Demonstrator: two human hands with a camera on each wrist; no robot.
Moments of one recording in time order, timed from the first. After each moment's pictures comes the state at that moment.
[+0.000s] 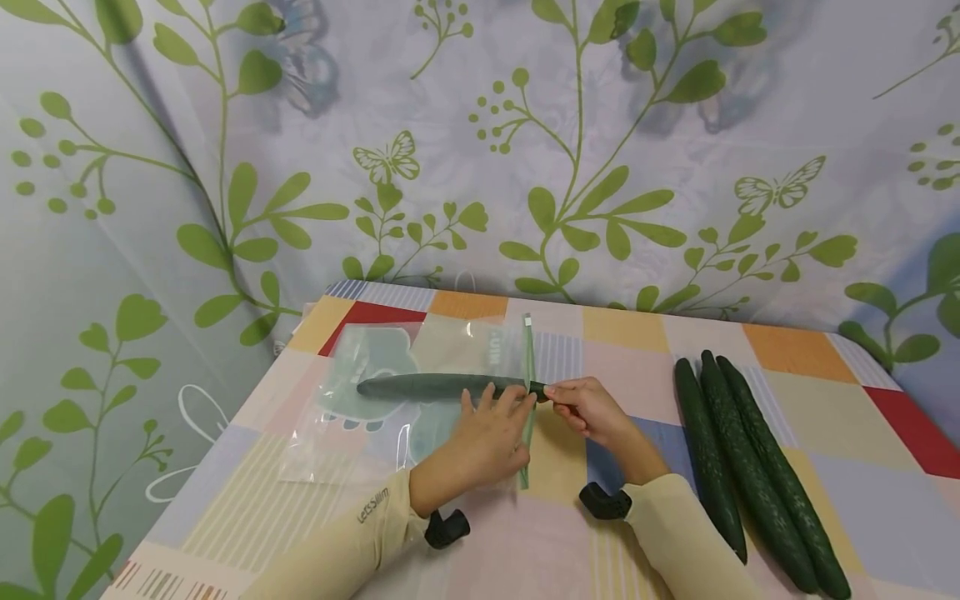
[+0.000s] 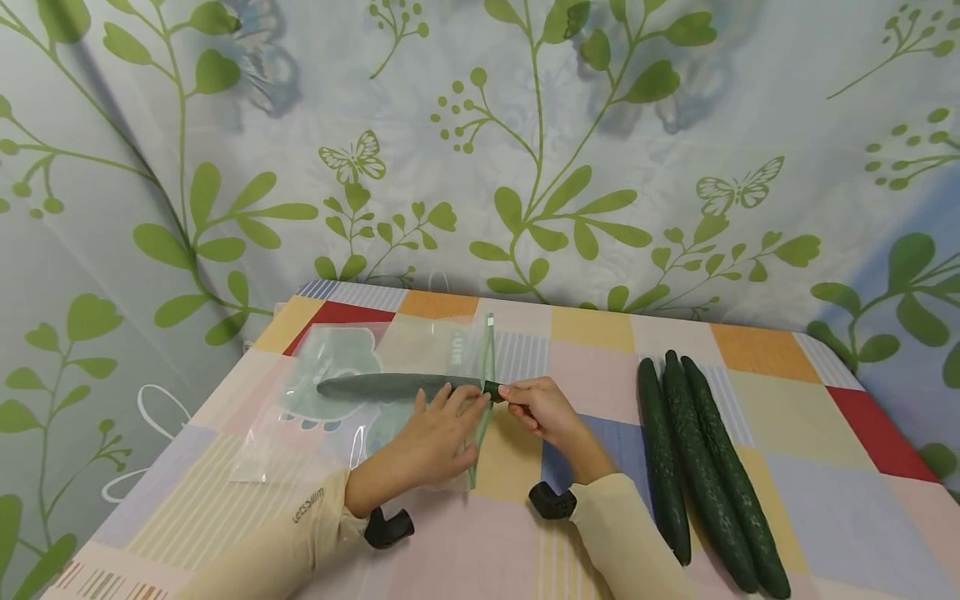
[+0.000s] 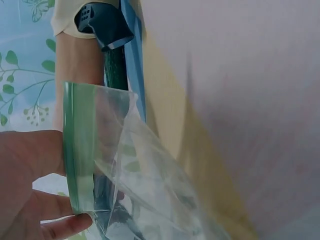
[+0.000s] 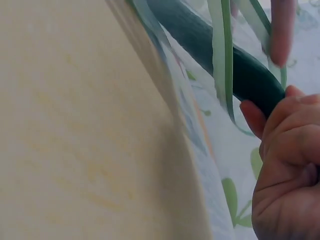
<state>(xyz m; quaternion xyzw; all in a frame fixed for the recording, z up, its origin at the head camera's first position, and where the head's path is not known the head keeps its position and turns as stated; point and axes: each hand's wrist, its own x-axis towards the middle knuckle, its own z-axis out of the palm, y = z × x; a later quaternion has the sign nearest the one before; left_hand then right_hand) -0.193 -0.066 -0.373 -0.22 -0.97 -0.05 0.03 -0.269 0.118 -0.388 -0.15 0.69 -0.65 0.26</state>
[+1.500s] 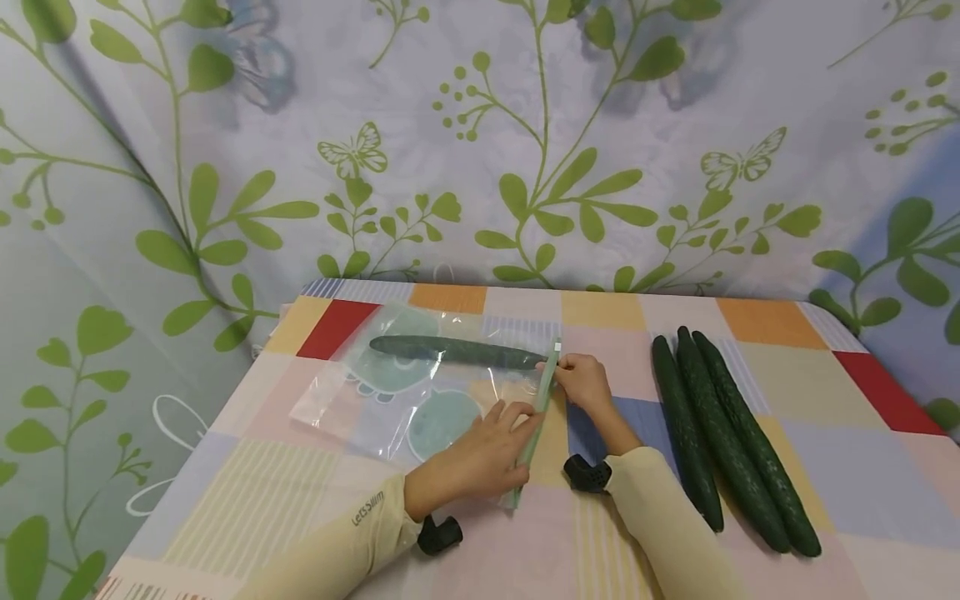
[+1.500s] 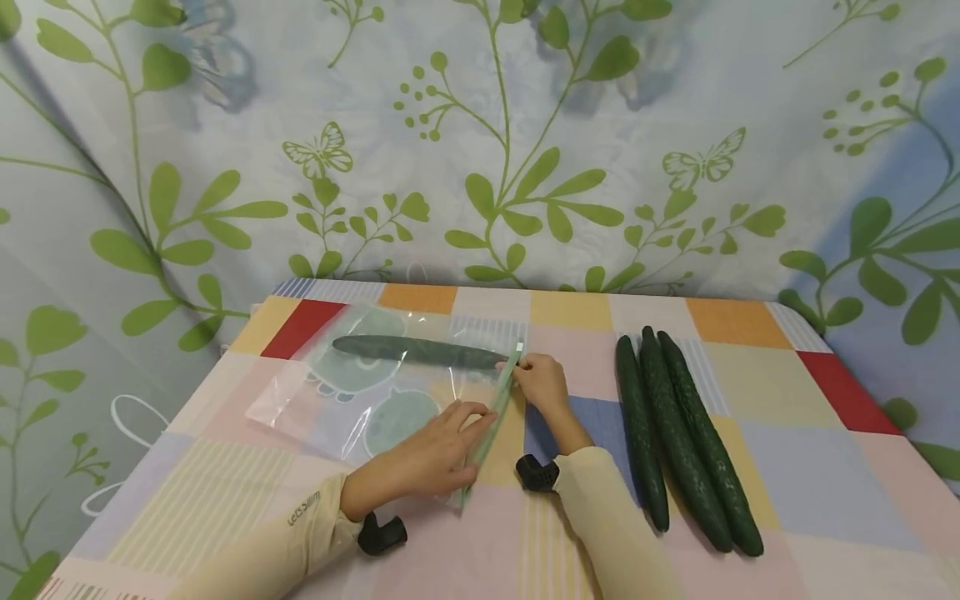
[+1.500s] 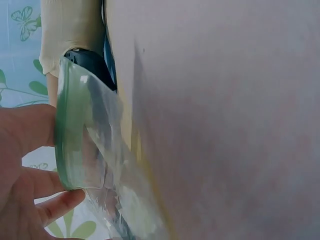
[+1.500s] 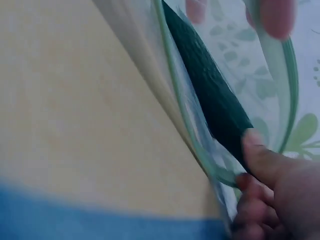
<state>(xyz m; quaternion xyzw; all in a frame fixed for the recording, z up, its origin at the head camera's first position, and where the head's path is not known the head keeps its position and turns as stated) -0.185 -0.049 -0.389 -0.33 -0.94 -0.10 -0.03 -0.301 0.136 -0.426 -0.04 0.90 -0.42 0.00</state>
